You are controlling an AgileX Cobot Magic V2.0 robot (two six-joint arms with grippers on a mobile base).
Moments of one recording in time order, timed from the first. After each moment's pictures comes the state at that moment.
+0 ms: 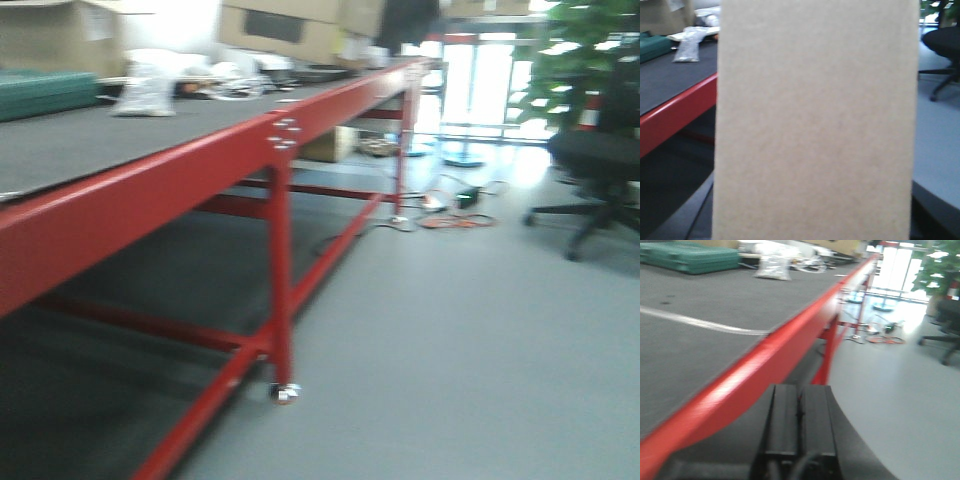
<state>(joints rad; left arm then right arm) -0.08 -0.01 0.03 -0.09 0.11 0.02 0.23 0.24 -0.72 -0.17 0.73 0.32</state>
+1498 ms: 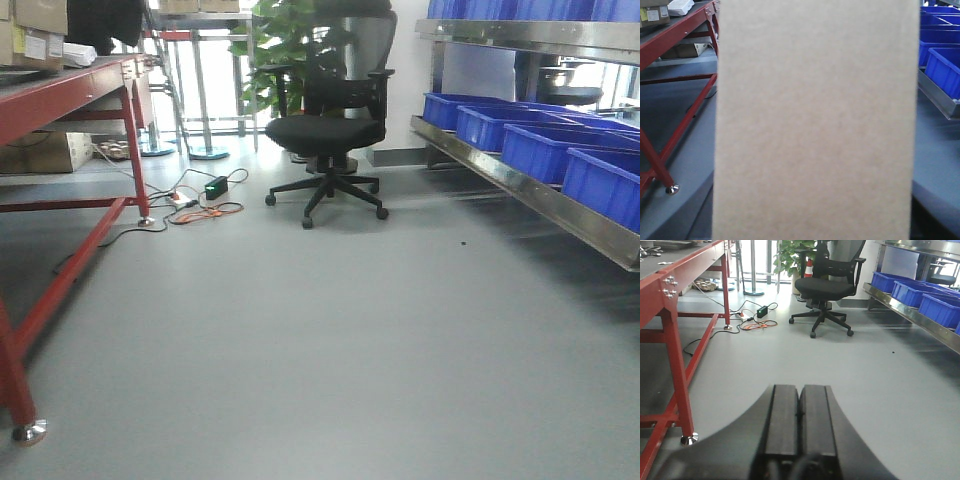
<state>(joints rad) -0.08 -0.01 0.03 -0.09 0.11 0.02 0.23 0.24 -0.72 -0.17 0.73 0.32</state>
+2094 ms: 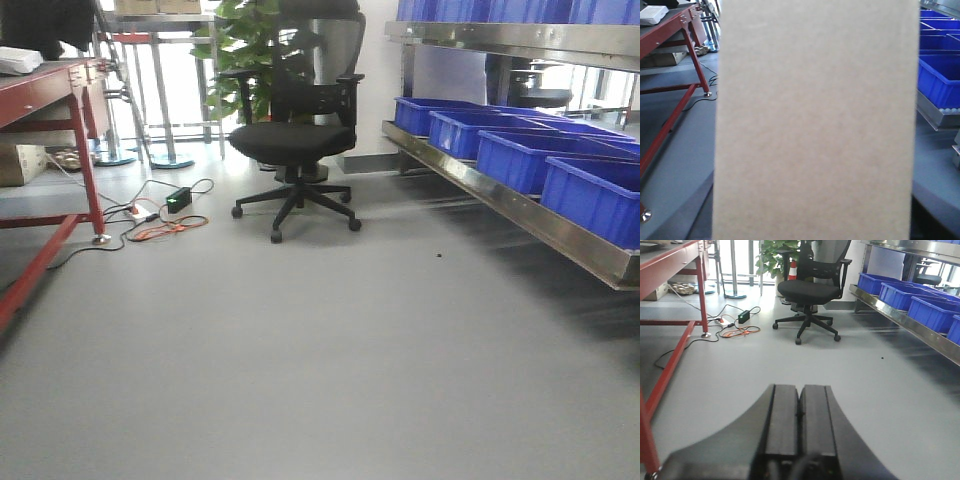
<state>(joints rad) -0.08 -0.01 0.03 -0.09 0.11 0.02 0.23 0.24 -0.72 -0.17 0.73 0.32</state>
